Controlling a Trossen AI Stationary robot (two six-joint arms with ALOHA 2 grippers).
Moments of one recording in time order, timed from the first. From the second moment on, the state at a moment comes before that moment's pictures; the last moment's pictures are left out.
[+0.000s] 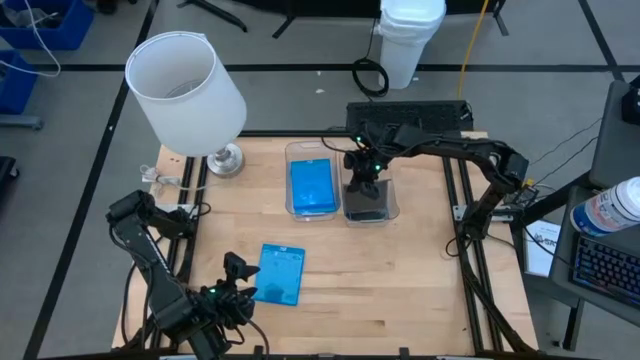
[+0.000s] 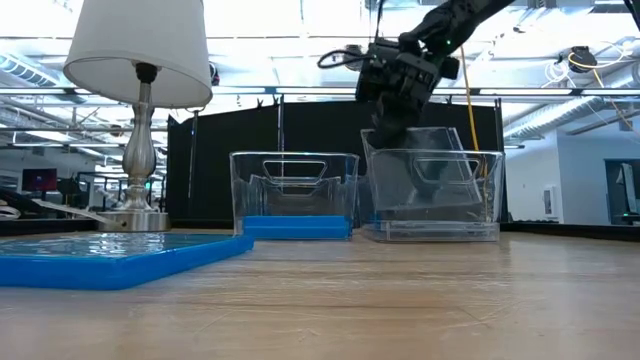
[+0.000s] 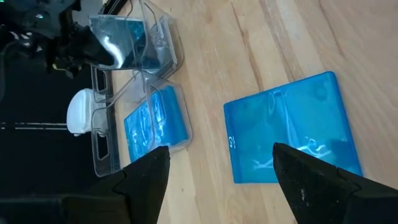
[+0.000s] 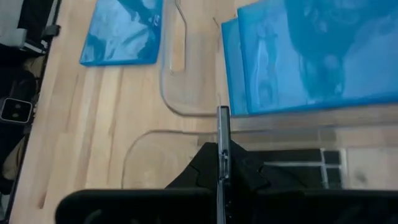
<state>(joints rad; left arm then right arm) -0.93 1.76 1.65 -1.47 -0.80 -0.51 -0.48 1.69 1.27 -0.70 -0.63 -0.26</state>
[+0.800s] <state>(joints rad) -0.93 1.76 1.65 -1.47 -0.81 -0.51 -0.47 1.69 1.10 -0.52 -0.47 -0.27</state>
